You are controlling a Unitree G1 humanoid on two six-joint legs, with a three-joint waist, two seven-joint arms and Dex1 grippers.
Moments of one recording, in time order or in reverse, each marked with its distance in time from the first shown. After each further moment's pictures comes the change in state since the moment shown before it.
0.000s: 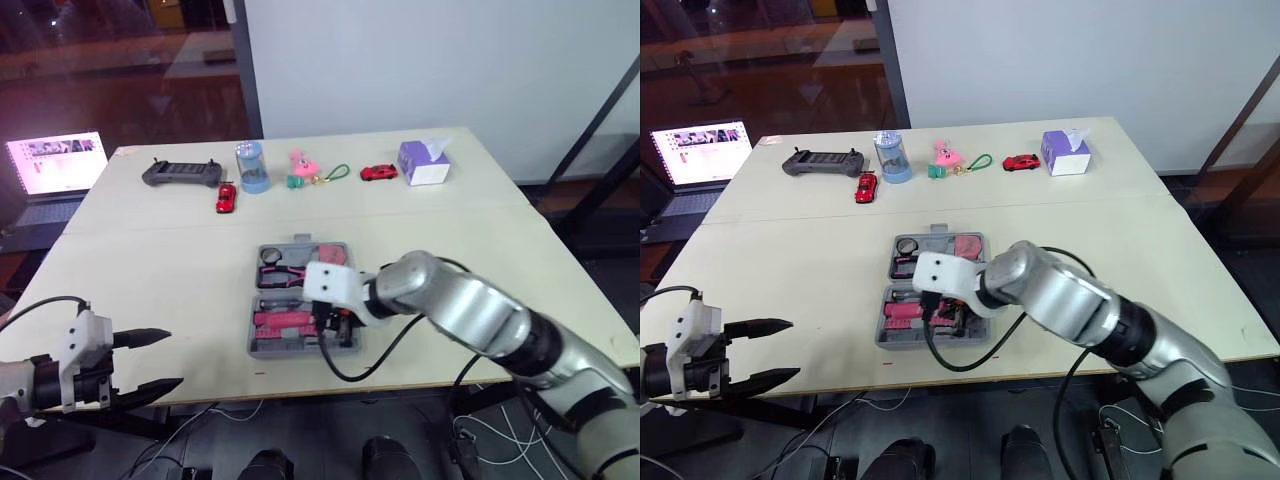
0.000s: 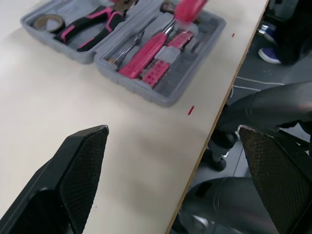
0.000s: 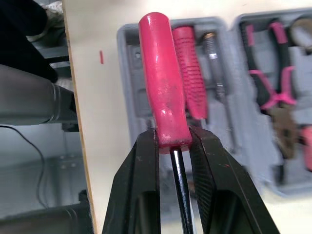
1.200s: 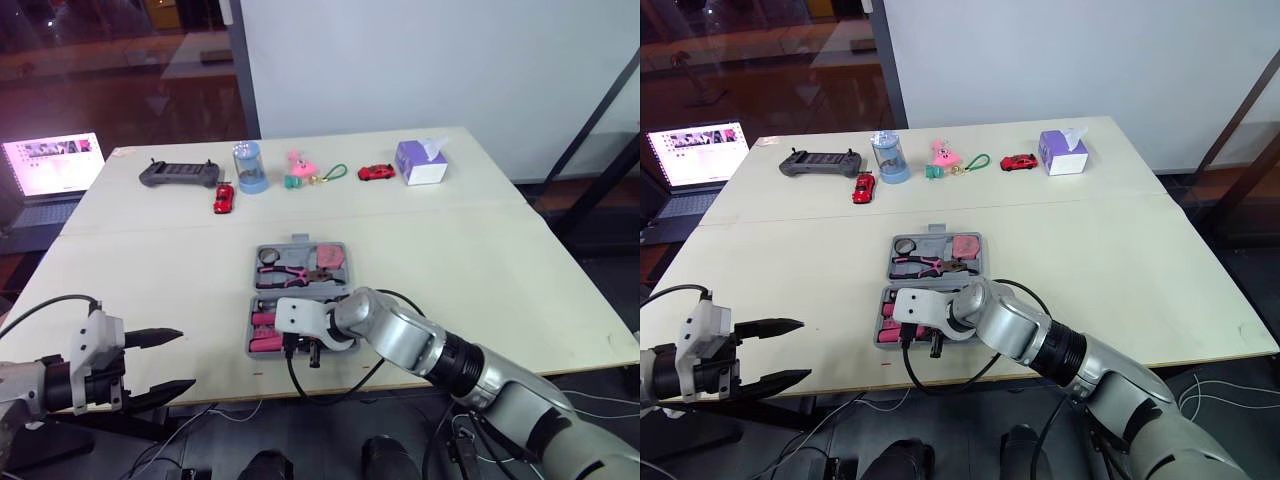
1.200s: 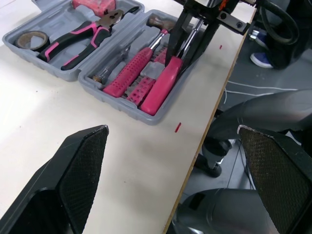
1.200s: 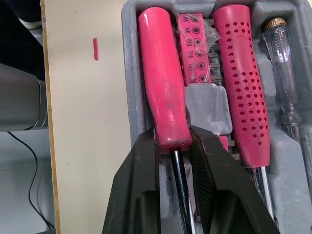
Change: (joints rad) left arm 0.033 -0.005 0.006 -0.098 -0.024 0.052 0.046; right arm 0.125 0.183 0.132 0.356 -0.253 -0.349 0.014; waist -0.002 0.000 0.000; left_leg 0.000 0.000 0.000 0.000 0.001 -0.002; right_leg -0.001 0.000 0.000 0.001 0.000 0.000
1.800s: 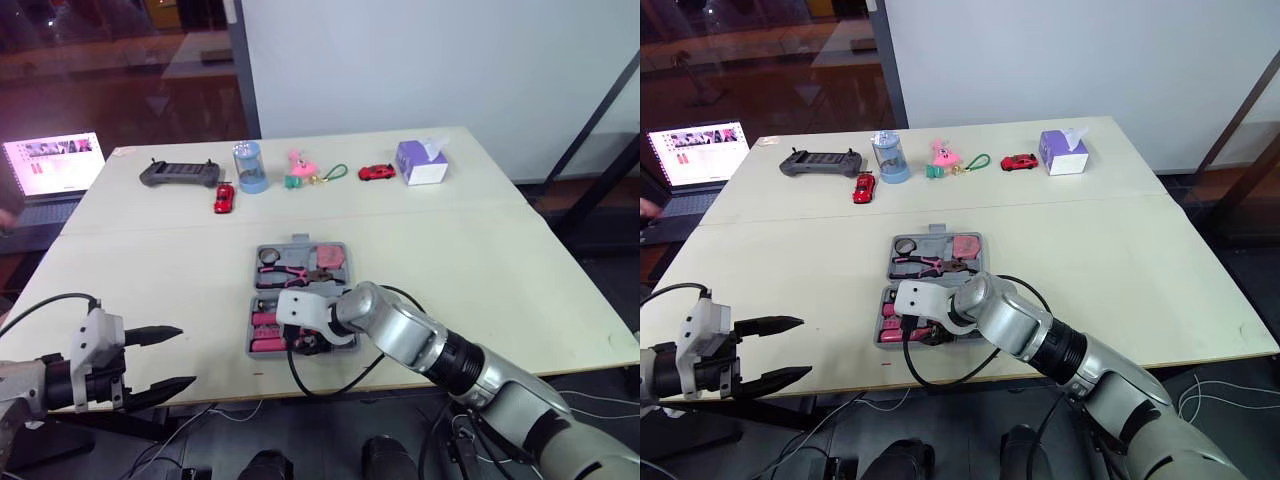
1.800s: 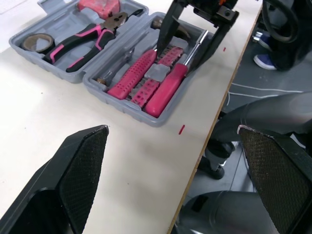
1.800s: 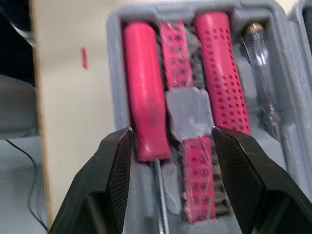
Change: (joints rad) left arm -0.005 -0.001 0.000 0.000 -0.002 0.000 0.012; right arm 0.006 0.014 -0.048 0.007 -0.029 0.006 0.024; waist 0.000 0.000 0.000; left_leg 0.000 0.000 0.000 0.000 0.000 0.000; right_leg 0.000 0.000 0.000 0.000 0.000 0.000
